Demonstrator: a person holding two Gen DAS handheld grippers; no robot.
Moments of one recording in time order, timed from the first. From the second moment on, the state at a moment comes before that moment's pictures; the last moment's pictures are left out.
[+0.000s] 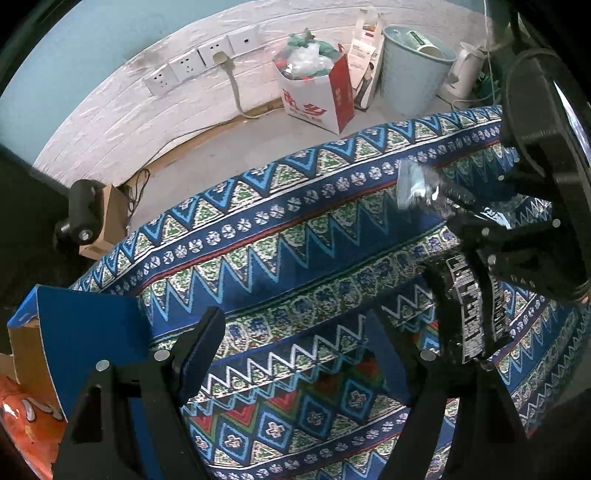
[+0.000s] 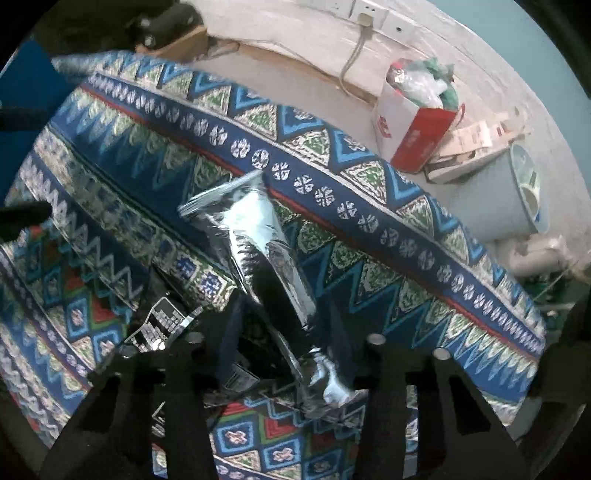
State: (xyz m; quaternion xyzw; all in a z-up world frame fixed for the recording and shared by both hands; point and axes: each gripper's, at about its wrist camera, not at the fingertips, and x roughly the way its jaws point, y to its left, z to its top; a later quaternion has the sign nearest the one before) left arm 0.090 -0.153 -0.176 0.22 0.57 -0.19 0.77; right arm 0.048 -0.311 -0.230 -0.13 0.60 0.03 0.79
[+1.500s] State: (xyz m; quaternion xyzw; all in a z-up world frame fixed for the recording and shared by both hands) left arm 0.002 -0.292 -0.231 0.16 0.64 -0.21 0.72; right arm -0.056 -0.403 -0.195 0.03 0.57 -0.08 0.82
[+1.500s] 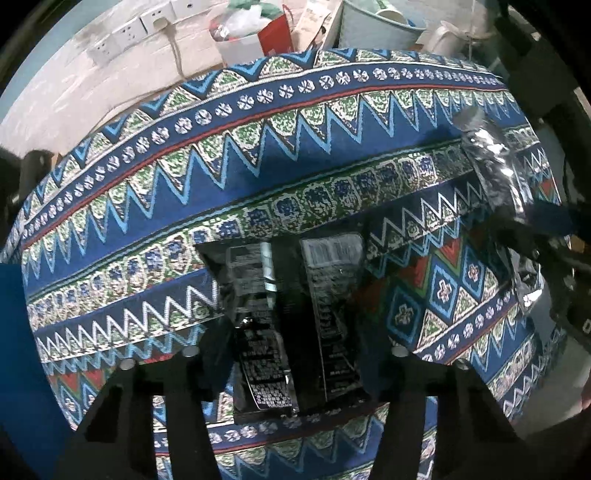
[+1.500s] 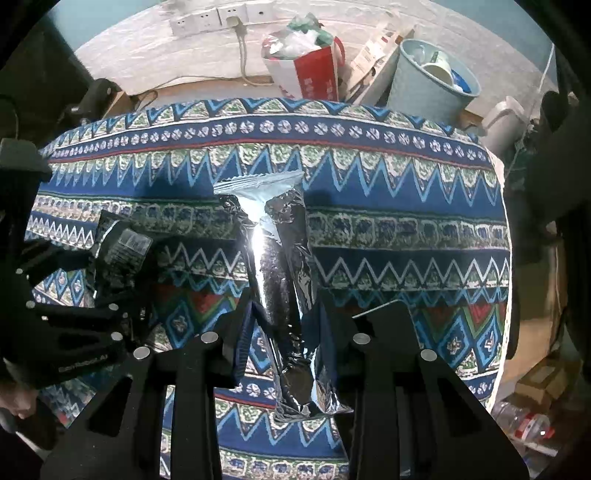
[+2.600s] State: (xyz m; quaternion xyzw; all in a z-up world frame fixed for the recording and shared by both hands) left arm -0.027 -0.131 -0.083 0.19 0.51 -0.18 0.82; right arm -0.020 -0.265 -0.111 0.00 0.52 -0.02 0.86
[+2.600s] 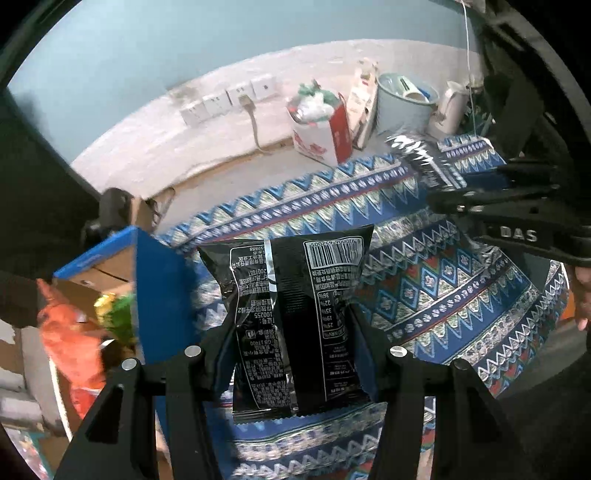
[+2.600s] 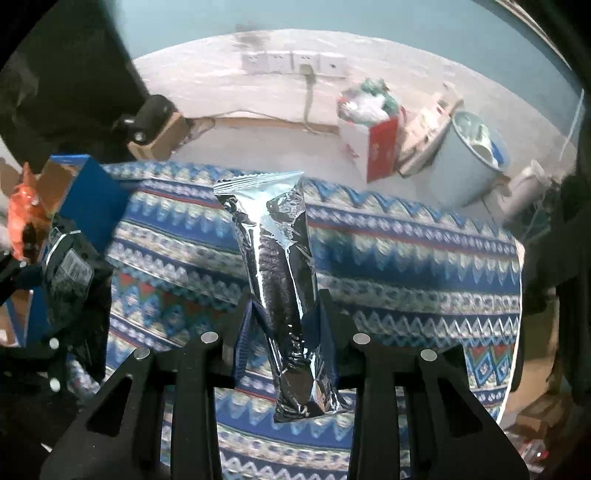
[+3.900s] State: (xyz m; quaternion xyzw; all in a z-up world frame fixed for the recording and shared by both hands) left arm -0.028 0.090 -0.060 0.07 0.49 -0.06 0.87; right arm 0.099 -0.017 -0.091 -0.09 0.49 0.13 0.86
